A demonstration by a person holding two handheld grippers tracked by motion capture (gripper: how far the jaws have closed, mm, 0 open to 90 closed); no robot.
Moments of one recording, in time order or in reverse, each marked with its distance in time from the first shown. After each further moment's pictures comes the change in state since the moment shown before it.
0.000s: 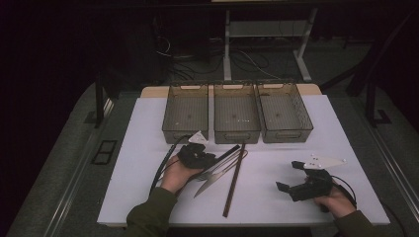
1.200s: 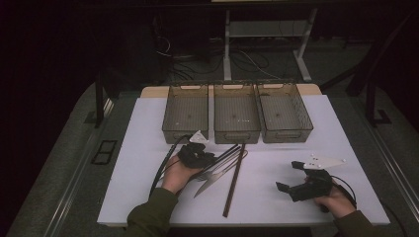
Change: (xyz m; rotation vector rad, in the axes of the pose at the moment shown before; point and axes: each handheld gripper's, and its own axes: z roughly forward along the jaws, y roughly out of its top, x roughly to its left) left arm 0.000 0.001 0.003 0.015 0.042 -0.010; right arm 0.000 0.000 0.000 0.000 0.000 0.000
